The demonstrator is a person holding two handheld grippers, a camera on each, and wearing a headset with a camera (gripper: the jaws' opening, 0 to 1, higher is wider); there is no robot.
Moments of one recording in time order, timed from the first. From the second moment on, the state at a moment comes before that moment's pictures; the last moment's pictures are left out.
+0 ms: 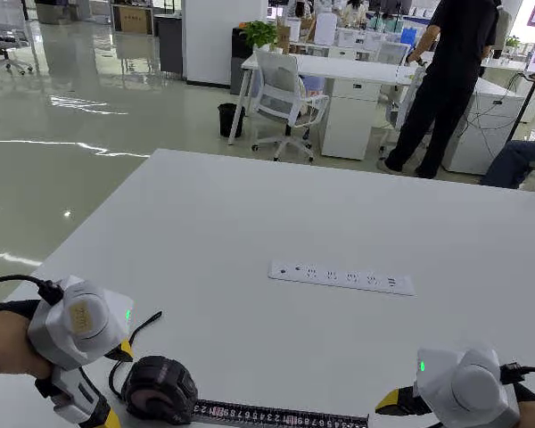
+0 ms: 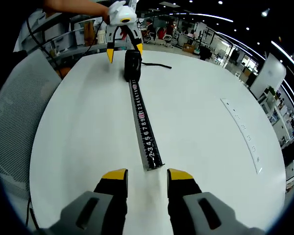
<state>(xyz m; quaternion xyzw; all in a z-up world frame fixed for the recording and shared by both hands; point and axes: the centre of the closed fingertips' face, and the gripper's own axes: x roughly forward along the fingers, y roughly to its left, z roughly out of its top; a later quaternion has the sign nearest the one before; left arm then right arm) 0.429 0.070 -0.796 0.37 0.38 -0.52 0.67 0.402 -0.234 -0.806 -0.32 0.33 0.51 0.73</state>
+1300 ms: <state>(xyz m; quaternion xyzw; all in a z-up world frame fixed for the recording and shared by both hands) 0.385 0.071 -0.764 0.25 0.34 -0.43 0.80 0.370 -0.233 -0.759 -0.20 0.30 0.39 0.85</state>
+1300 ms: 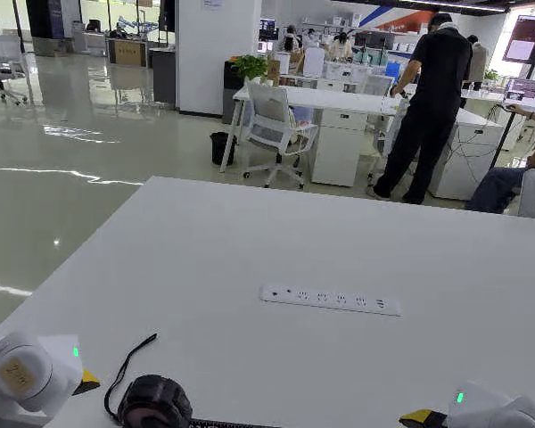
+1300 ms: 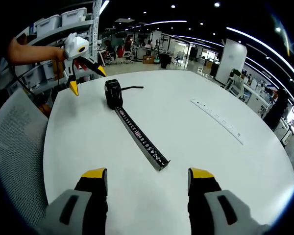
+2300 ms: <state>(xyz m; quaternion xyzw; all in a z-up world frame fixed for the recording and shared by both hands) 0.363 0.052 -0.736 0.16 0.30 -0.34 0.88 0.345 -0.211 -0.737 -0.12 0.28 0.31 0.90</state>
